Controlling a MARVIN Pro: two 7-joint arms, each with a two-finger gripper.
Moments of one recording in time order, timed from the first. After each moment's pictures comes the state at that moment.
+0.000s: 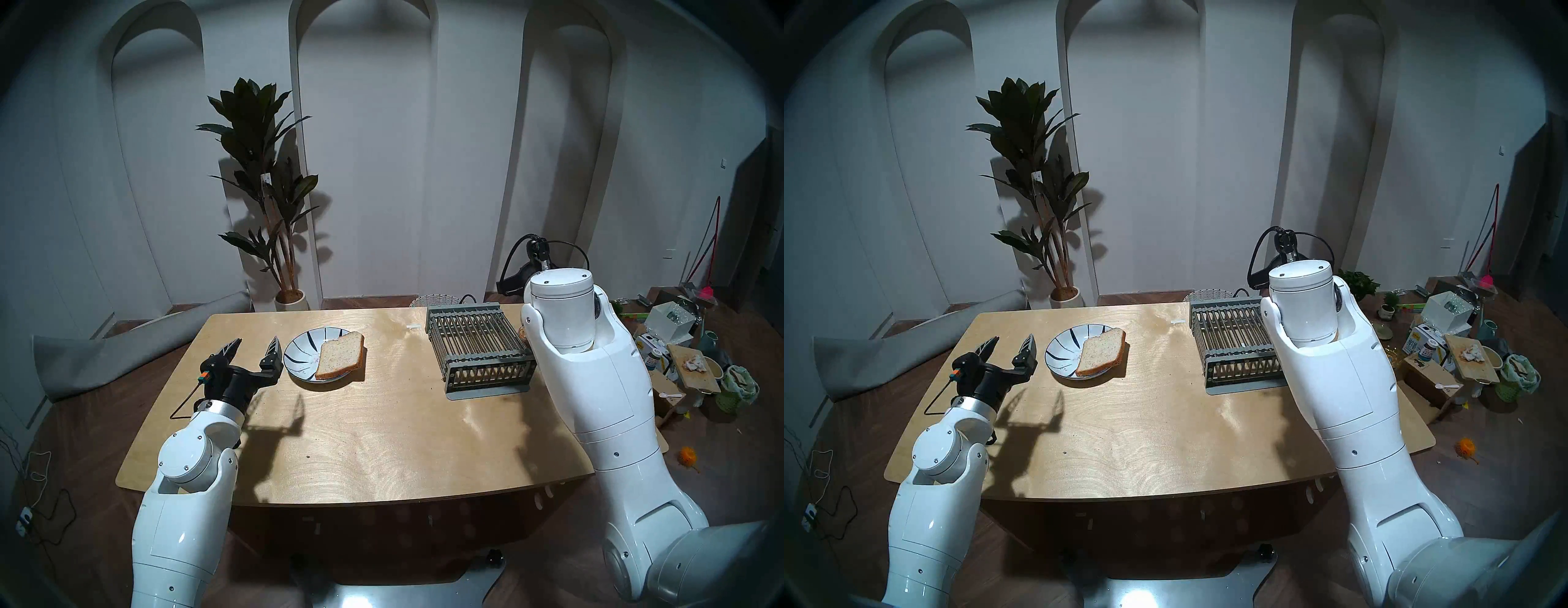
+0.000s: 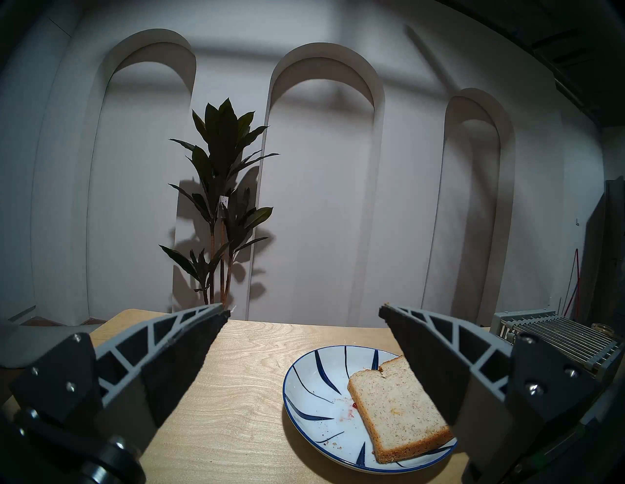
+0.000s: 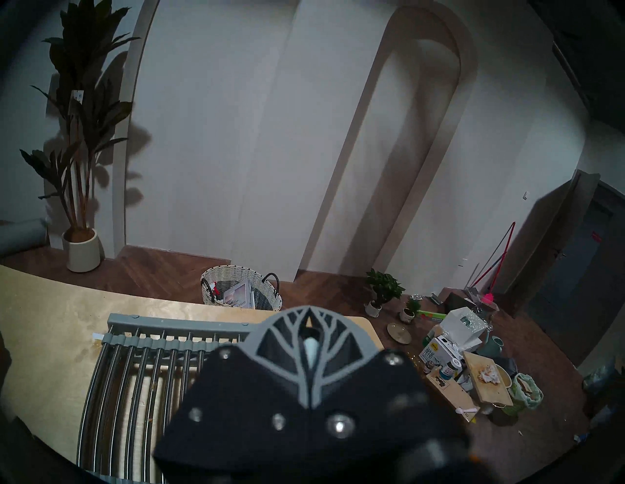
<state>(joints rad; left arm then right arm) 1.75 -1.33 -1.71 -1.71 -0.38 -0.09 -0.15 -1.15 -1.26 1.36 -1.77 0.16 0.88 -0.35</state>
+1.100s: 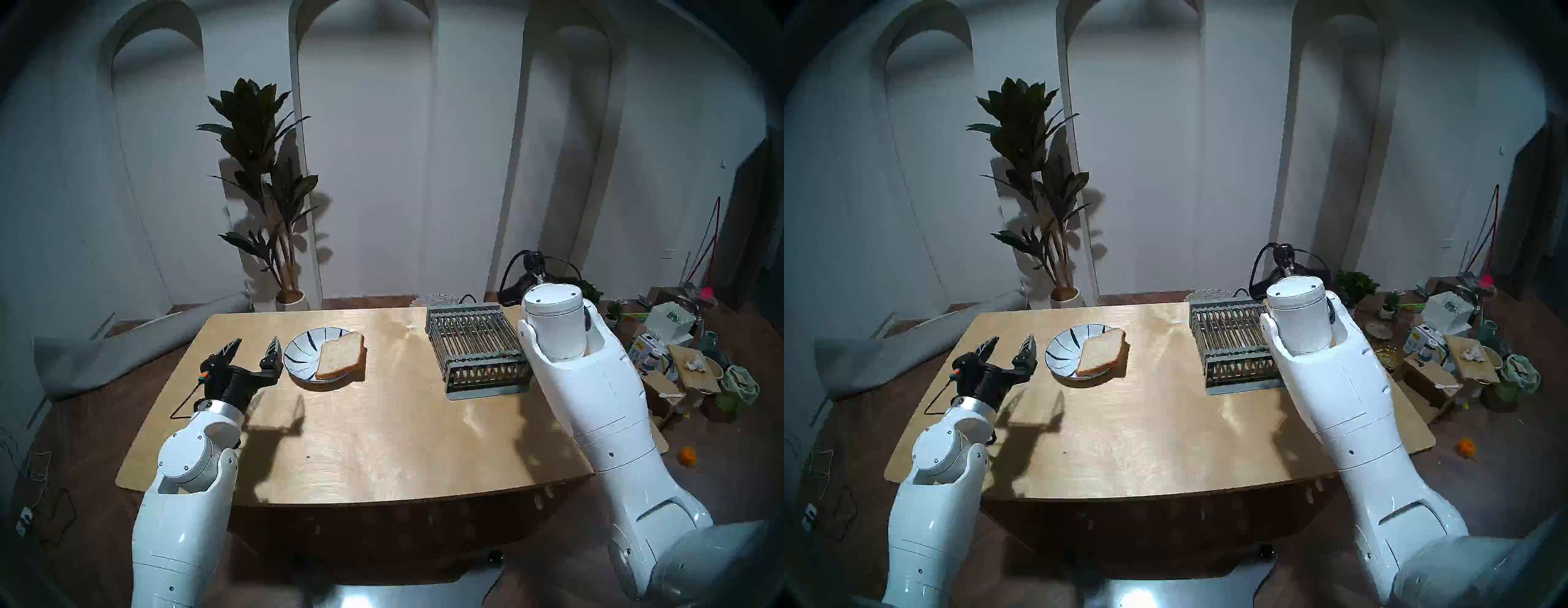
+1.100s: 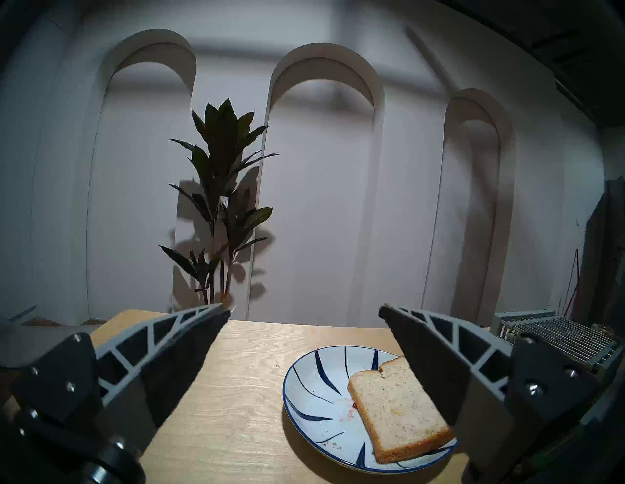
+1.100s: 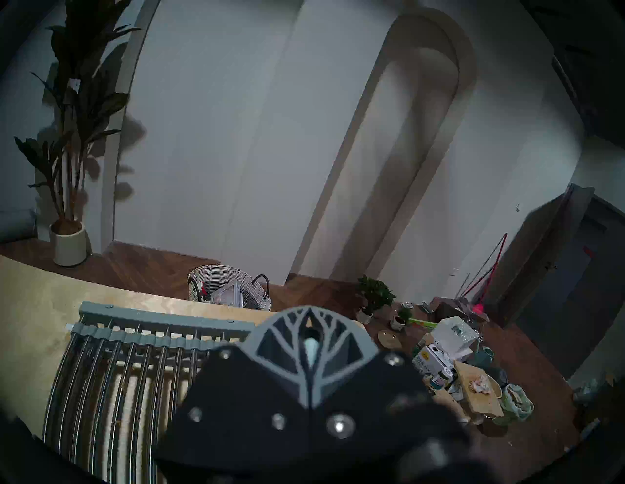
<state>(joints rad) 1.75 -1.33 -1.71 -1.71 -0.38 -0.09 -0.15 -1.18 -1.25 1.34 -1.66 0.13 0.76 -0.36</state>
